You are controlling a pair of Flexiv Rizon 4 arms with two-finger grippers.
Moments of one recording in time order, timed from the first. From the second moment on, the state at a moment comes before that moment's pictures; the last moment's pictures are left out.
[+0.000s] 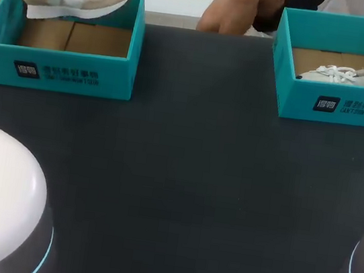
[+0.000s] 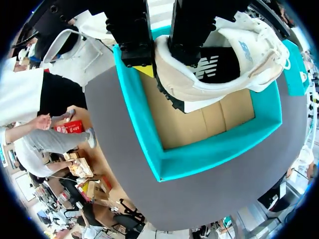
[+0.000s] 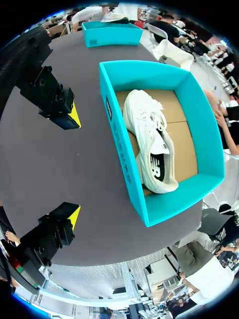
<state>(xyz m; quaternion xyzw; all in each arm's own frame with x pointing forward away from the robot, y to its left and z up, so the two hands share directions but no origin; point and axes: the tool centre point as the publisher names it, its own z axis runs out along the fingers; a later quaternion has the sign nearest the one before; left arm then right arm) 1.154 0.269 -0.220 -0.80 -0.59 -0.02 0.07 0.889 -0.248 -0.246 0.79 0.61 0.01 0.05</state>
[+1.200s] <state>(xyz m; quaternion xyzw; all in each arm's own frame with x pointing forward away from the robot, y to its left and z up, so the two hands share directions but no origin) 1.041 0.235 -0.131 -0.74 -0.66 -0.05 0.08 0.889 -0.248 -0.245 0.79 0.61 0.01 0.05</state>
